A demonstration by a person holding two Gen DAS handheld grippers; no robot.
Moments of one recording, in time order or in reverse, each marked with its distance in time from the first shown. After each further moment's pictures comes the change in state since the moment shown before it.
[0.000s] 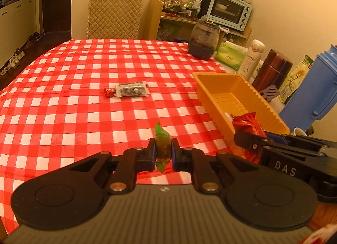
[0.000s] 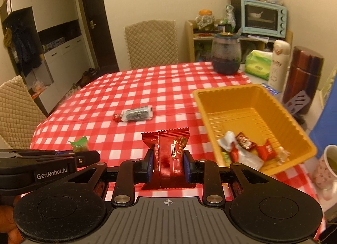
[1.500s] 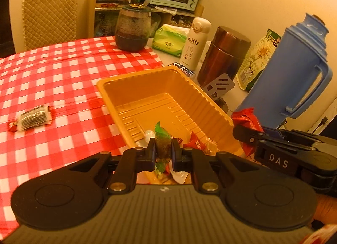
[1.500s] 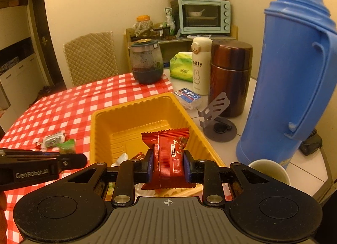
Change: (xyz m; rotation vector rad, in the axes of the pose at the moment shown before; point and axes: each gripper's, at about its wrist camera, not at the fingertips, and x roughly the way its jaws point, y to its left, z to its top) left arm 0.116 -0.141 0.052 0.164 0.090 -0.207; right arm 0.009 -0.160 0.026 0.126 -0.027 -0.213
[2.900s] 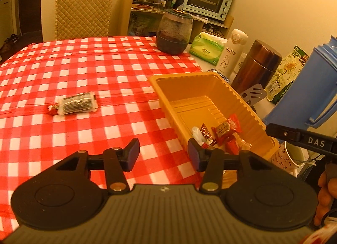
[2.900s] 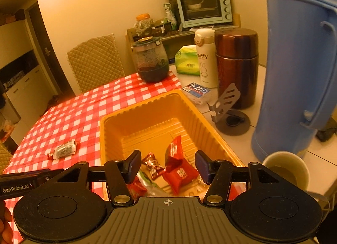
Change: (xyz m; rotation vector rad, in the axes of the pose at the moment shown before) left arm -0.041 0.065 -0.025 -0.112 -0.042 0.114; right arm -0.005 -0.001 0.003 0.097 0.028 0.074
